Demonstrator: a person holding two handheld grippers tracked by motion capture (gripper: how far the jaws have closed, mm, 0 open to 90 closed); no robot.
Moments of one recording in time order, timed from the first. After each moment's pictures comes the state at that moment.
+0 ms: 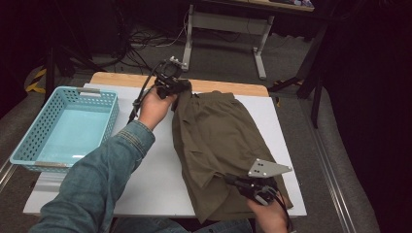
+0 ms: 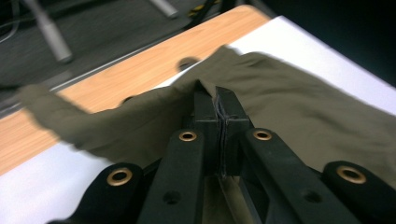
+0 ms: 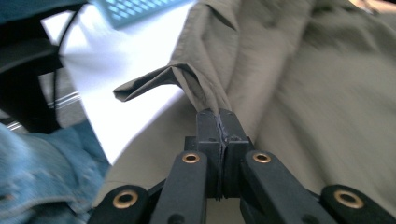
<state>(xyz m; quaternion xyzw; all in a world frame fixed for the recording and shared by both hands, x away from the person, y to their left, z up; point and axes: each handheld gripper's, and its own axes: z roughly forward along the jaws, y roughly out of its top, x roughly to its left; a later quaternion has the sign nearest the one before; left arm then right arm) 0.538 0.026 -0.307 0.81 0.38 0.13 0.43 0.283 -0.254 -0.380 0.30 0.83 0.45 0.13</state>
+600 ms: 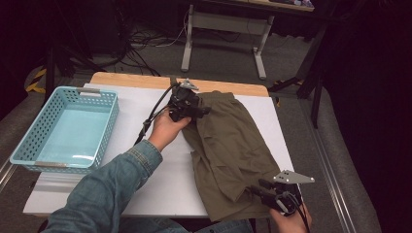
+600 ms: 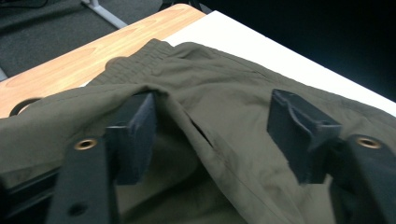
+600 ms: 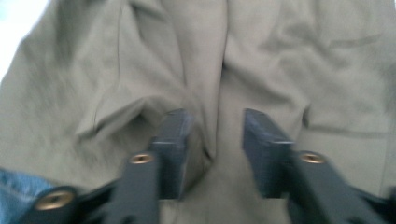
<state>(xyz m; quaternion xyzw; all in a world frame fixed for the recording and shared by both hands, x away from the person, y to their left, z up) 0.499 0.012 -0.349 0.81 0.32 0.10 0.48 0.271 -0.318 -0.408 0.44 0.80 0.36 0.17</state>
